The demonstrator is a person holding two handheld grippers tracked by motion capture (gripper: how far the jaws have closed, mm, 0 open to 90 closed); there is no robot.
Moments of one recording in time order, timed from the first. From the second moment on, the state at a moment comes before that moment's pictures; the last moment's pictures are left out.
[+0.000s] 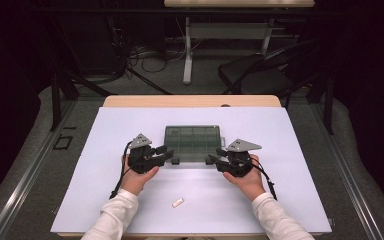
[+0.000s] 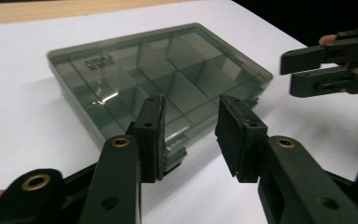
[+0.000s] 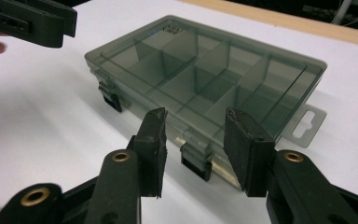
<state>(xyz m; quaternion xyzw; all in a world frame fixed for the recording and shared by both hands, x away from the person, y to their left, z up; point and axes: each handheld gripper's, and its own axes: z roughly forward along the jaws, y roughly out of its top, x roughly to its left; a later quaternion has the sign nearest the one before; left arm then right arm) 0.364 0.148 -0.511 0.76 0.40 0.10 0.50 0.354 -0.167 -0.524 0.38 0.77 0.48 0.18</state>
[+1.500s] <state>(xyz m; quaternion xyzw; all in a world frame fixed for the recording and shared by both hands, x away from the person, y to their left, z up) 0.364 0.140 -0.548 0.77 0.45 0.06 0.44 0.361 -0.167 -0.557 0.44 0.77 0.45 0.13</state>
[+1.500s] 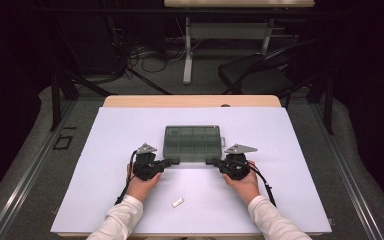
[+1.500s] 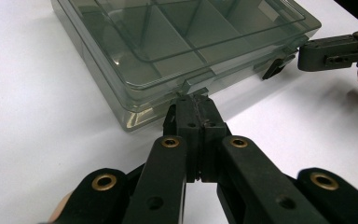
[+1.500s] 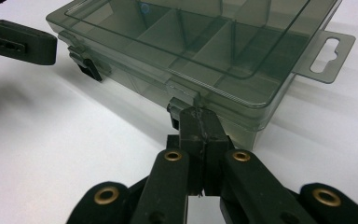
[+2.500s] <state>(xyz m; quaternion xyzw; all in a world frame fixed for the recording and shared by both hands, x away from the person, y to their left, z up) 0.363 0.139 -0.540 0.76 0.46 0.10 0.45 0.362 -0.176 -0.544 0.44 0.74 0.48 0.13</state>
